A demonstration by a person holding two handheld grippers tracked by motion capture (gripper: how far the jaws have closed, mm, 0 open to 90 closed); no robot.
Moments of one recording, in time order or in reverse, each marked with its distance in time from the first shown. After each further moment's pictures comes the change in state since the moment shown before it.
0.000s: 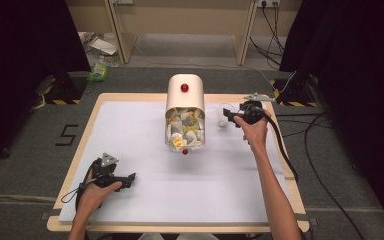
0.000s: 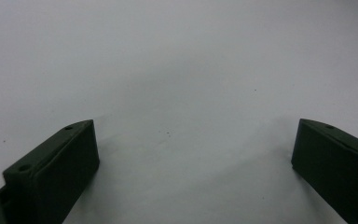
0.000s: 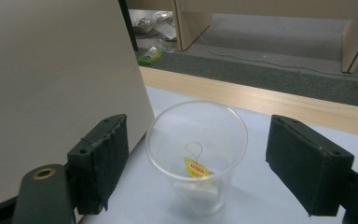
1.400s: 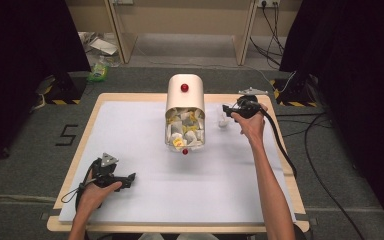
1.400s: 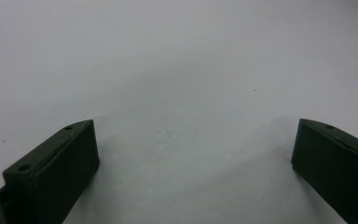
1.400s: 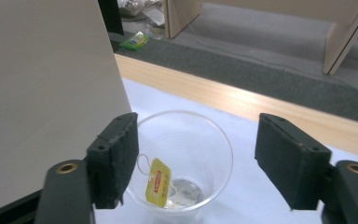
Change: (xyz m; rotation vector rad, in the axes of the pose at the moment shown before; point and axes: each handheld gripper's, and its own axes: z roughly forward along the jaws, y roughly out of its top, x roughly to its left) left arm 0.000 0.000 0.000 -0.003 -0.001 -0.006; right arm -0.004 0.014 0.023 0.070 -0.063 -0.069
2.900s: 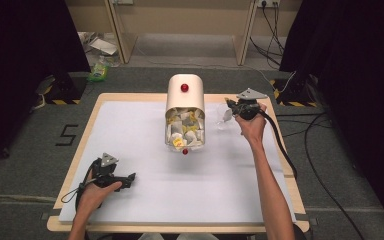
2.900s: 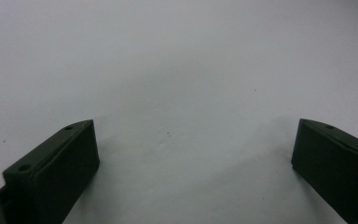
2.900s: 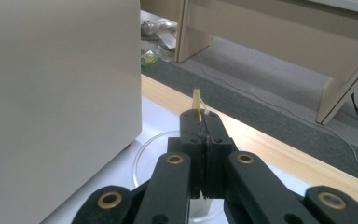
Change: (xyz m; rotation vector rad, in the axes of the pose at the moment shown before) left arm 0.000 0.000 0.000 -0.001 0.000 0.000; right arm 0.008 0.000 -0.010 -0.114 0.025 -0.191
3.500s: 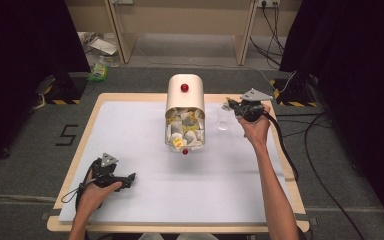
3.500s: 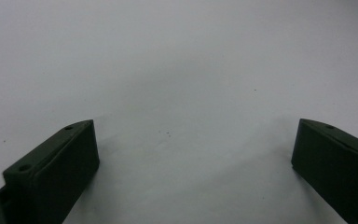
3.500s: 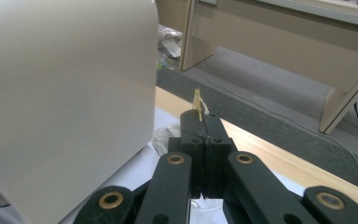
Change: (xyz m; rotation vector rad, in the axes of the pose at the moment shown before) left arm 0.000 0.000 0.000 0.004 0.001 0.005; right arm 0.005 0.007 -0.024 -0.047 0.015 -0.005
